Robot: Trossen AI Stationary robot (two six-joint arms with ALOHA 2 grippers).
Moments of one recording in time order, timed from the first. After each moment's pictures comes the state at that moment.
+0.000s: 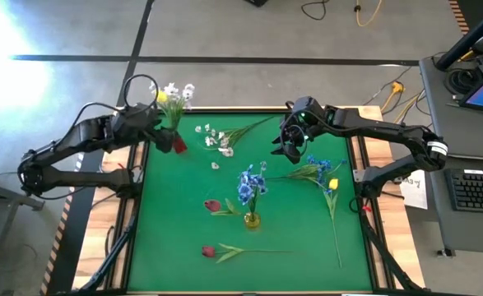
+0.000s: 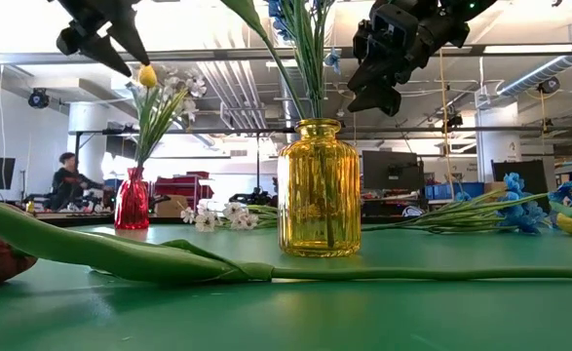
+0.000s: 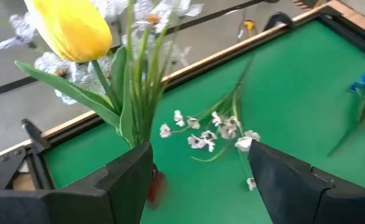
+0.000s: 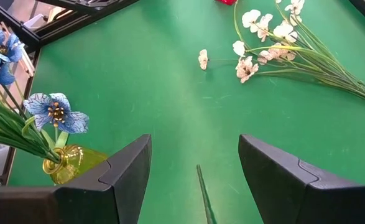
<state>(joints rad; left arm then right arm) 0.33 0.82 1.08 -0.99 -0.43 -0.48 -0.46 1.36 1.07 -0.45 -0.47 0.05</state>
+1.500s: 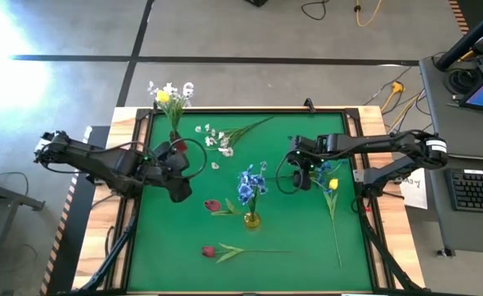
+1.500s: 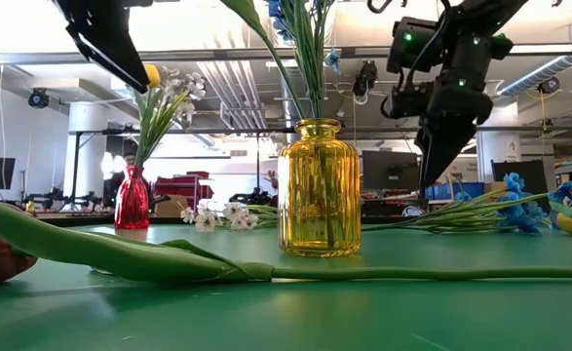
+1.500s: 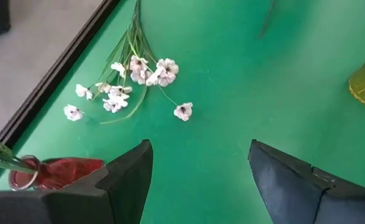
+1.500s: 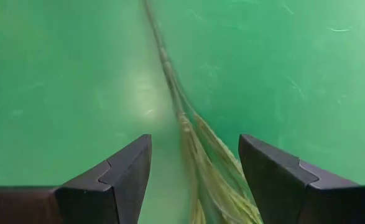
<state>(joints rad) -0.26 1.08 0.99 -0.97 -0.56 -0.55 -0.25 1.36 0.82 -0.65 -0.07 0.03</state>
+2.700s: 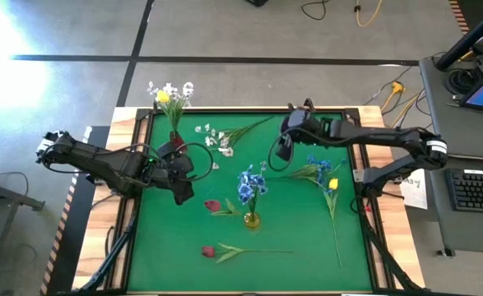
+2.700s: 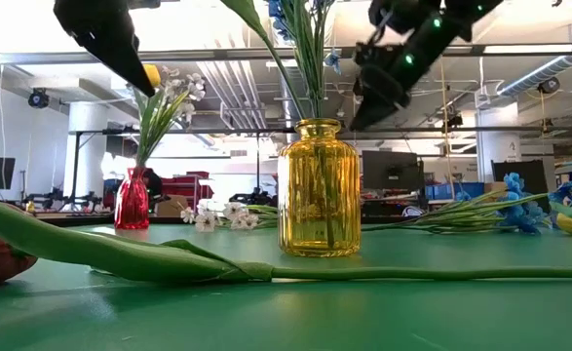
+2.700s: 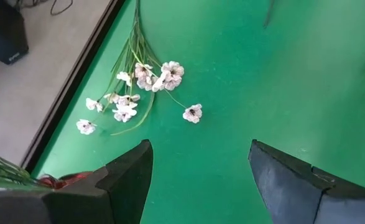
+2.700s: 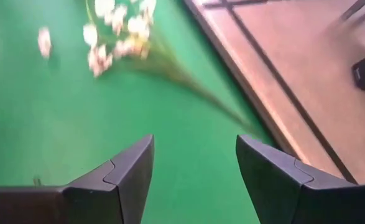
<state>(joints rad) -0.26 1.13 0.99 -0.95 -0.59 -0.42 -0.34 1.36 1.00 -0.35 0.23 -0.09</state>
